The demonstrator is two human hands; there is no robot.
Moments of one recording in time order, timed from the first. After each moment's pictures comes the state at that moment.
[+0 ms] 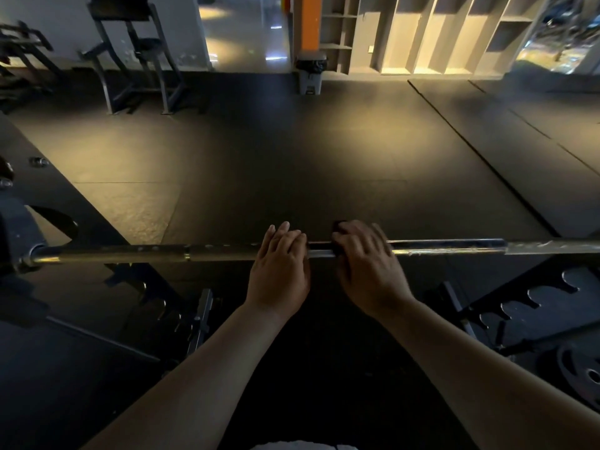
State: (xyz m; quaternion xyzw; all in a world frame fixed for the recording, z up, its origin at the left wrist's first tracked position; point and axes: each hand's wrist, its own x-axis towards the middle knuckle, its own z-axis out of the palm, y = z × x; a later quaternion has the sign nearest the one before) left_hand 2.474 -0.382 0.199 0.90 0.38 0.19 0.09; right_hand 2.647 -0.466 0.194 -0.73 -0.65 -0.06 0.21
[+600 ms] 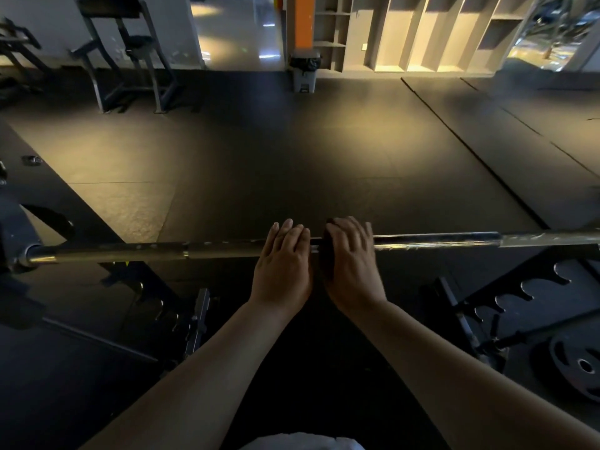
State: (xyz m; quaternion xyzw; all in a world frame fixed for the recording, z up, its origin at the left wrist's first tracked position) left_hand 2.478 -0.387 0.198 0.91 0.37 0.17 0.07; right_hand 2.613 -0.458 0.189 -0.76 -0.59 -0.02 0.27
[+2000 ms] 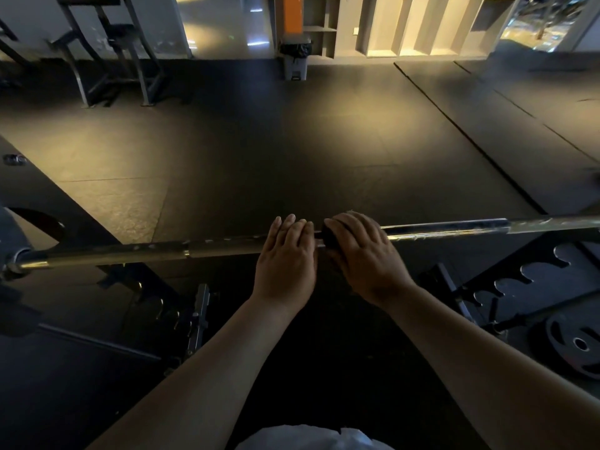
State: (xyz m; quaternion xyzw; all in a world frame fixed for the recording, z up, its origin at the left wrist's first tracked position) left_hand 2.473 -0.381 0.197 0.92 0.35 0.17 0.07; right_hand 2.643 -0.460 0.180 -0.72 -0.67 -0.10 0.16
